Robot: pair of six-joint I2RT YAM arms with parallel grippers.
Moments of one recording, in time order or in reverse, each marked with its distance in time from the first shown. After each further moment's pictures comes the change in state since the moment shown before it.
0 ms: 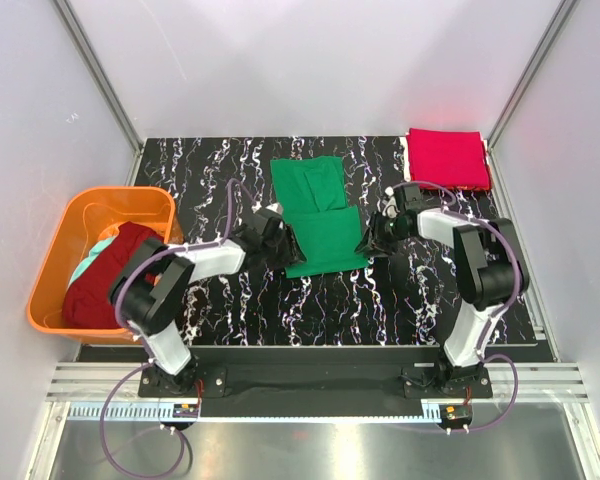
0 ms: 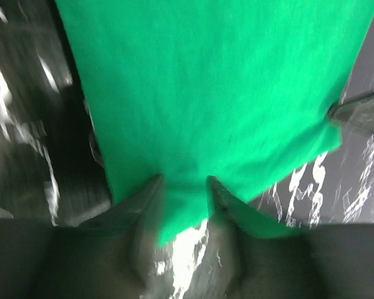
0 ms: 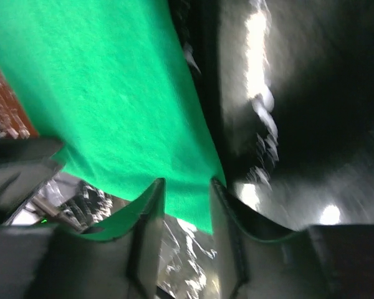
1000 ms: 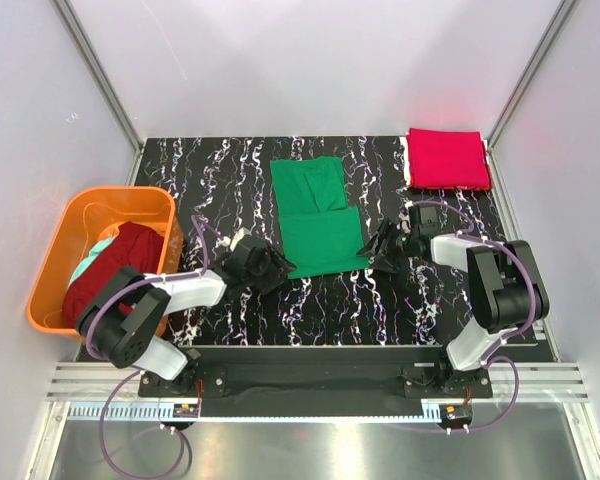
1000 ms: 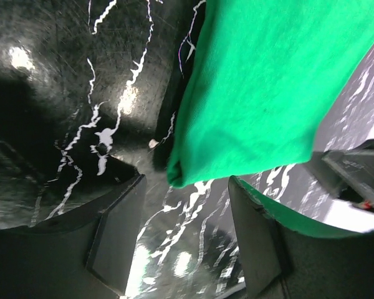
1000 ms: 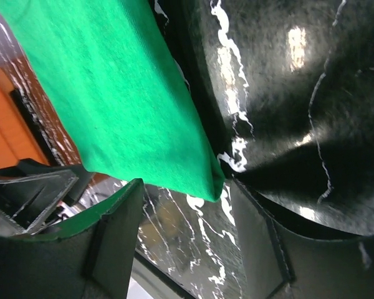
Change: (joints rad) left arm -0.049 -0.245 -0.321 0.117 -0.156 -0.451; right arm -0.044 -0.196 -0.299 0.233 -0.015 0.219
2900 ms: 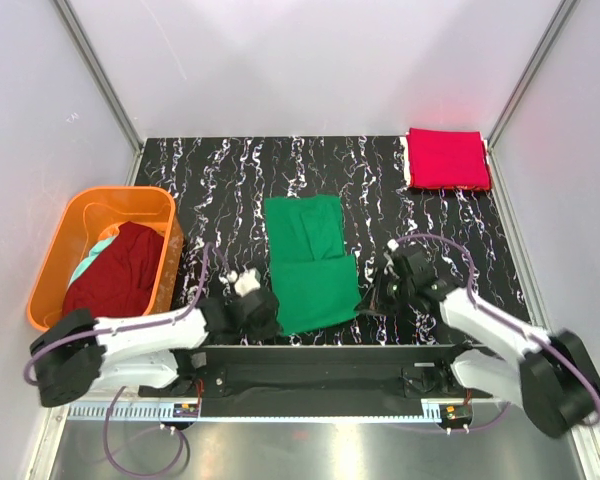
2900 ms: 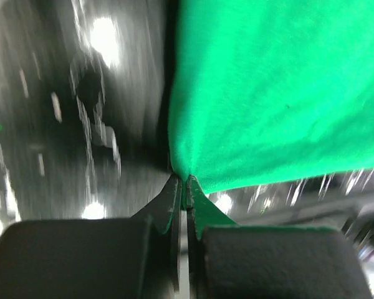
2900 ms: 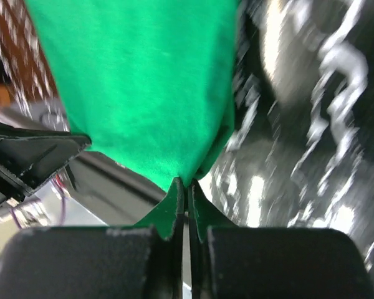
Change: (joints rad) left arm -0.384 -0.341 -0.107 -0.458 -0.172 -0.060; right arm 0.330 -0.530 -0.293 -0.201 0.142 0.084
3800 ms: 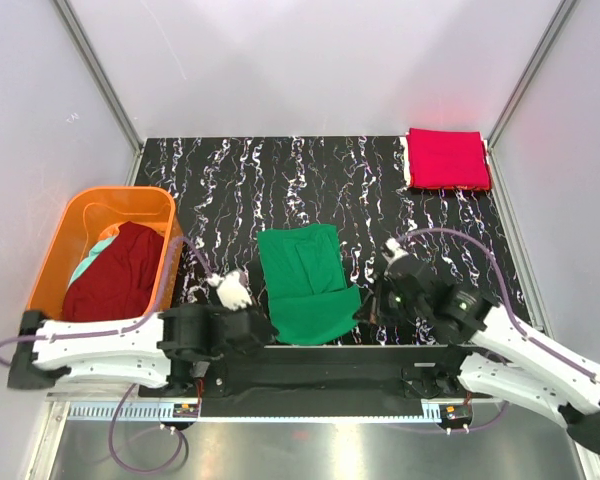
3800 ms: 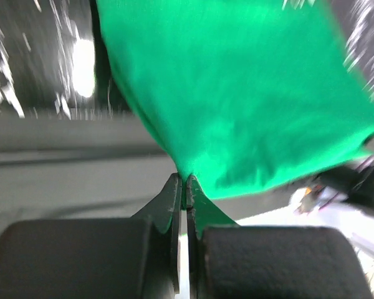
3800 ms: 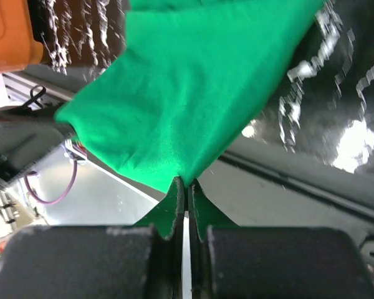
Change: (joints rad) left arm -0.463 -0.252 0.269 -0.560 -0.314 -0.359; right arm 0.395 -0.364 0.221 -0.458 0.286 0.179
